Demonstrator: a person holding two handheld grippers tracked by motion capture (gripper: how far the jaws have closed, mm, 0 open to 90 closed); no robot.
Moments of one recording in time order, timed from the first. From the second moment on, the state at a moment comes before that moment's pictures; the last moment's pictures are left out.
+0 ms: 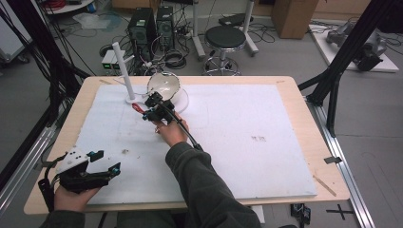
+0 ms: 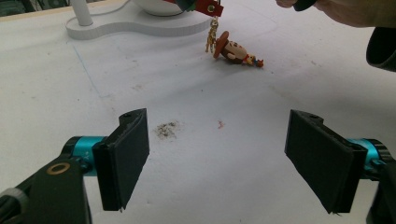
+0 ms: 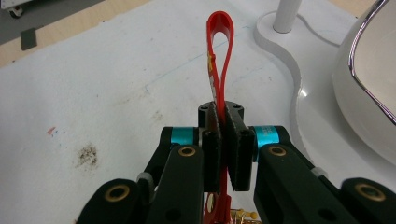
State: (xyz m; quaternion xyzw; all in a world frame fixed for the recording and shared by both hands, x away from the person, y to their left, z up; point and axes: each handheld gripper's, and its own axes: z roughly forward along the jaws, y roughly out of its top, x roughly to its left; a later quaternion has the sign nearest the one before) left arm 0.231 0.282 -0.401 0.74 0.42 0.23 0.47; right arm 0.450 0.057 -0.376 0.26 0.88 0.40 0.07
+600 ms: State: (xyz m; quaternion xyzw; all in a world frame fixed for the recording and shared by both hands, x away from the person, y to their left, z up) left arm 0.231 0.282 -0.401 0.74 0.42 0.24 0.47; right arm 0.446 0.056 -0.372 0.25 0.86 0.43 0.09
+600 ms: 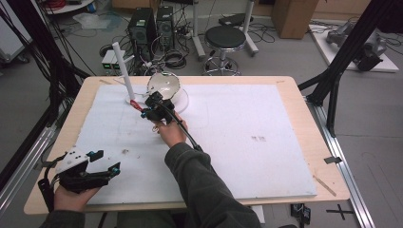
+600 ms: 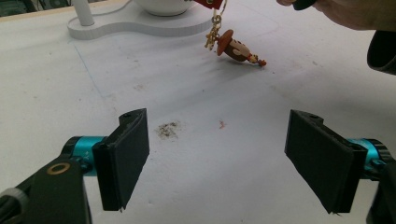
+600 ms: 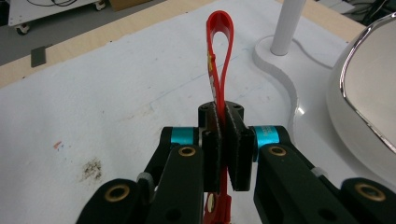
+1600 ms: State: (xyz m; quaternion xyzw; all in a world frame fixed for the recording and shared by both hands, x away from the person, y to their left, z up) left arm 0.233 0.283 -0.401 0.73 0.43 0.24 0.47; right arm 0.450 0.055 -0.355 0.24 0.85 0.45 0.12
